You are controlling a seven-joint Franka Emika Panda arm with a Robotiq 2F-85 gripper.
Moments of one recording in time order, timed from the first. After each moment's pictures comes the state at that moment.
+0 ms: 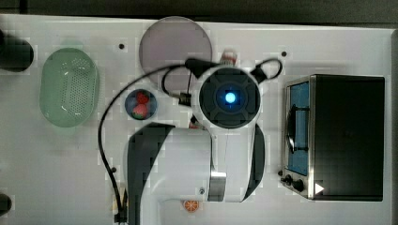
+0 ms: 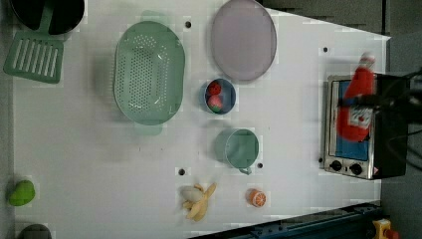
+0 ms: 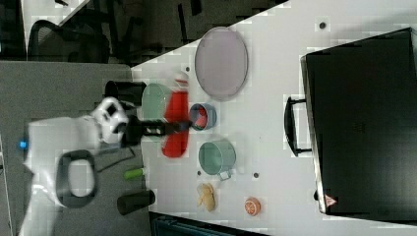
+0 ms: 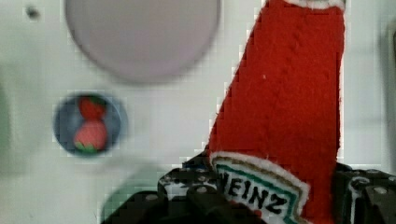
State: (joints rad) arm -0.15 -0.09 0.12 -2.14 0.02 0.49 -0.66
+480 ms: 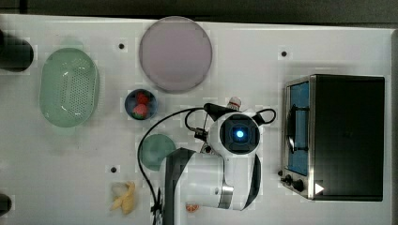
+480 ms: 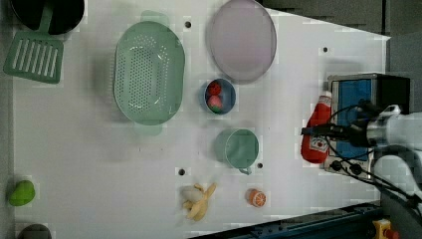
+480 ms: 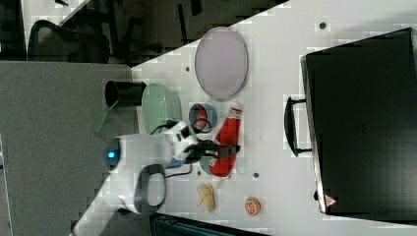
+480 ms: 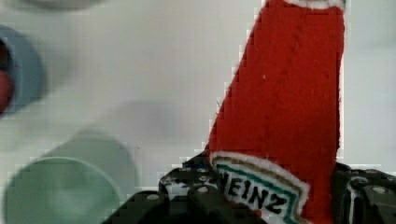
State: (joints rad) arm -0.17 -0.01 0.06 -2.46 0.02 0.79 -0.66
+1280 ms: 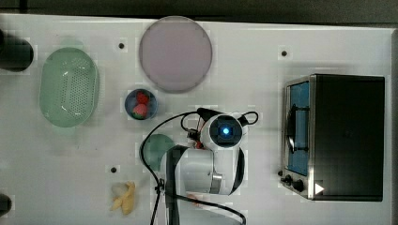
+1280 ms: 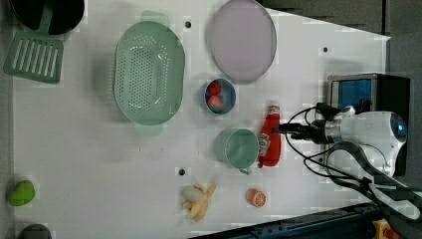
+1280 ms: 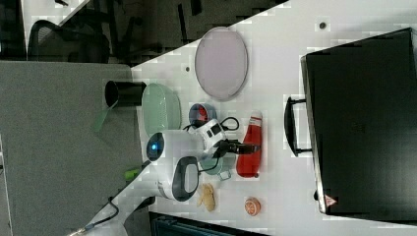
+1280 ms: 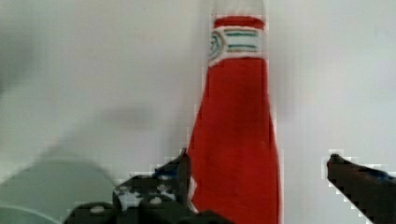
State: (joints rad) arm -0.16 0.23 0.09 -2.48 0.01 1.04 -0.64
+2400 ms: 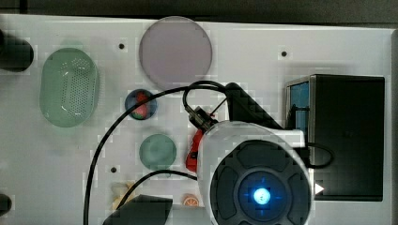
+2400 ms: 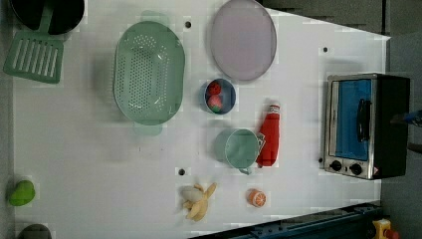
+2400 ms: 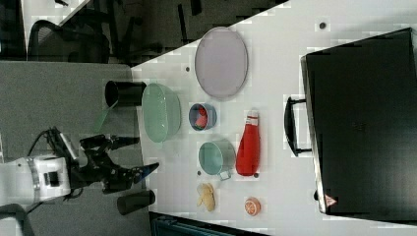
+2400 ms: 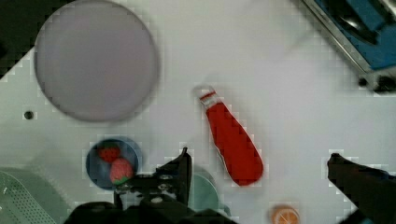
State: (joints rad) arm -0.16 -0.34 0.09 -2.05 0.01 0.20 -0.09
